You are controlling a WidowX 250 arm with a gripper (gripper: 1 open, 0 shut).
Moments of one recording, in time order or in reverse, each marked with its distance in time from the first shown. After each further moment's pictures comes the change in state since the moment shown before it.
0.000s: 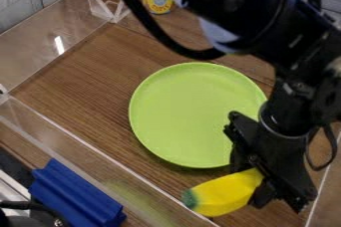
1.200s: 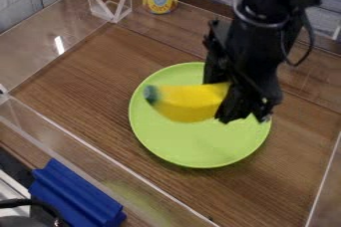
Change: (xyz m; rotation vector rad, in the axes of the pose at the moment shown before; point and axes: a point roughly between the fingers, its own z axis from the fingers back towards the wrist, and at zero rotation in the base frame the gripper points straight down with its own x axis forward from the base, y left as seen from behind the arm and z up) arm 0.002 0.058 0.061 0.074 -0.003 -0.155
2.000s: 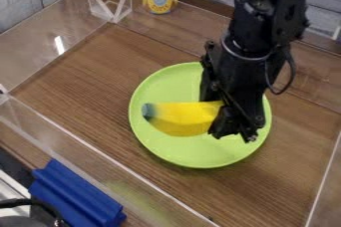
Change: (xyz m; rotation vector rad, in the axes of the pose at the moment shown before) arm 0.006 0.005 -0.027 0.025 -0.066 -0.039
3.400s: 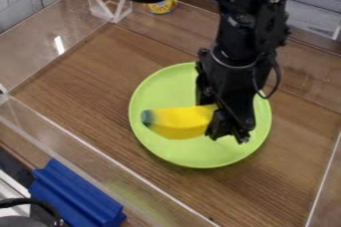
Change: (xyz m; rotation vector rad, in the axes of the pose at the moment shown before) arm 0.002 0.008 -0.016 0.000 -0.046 0.019
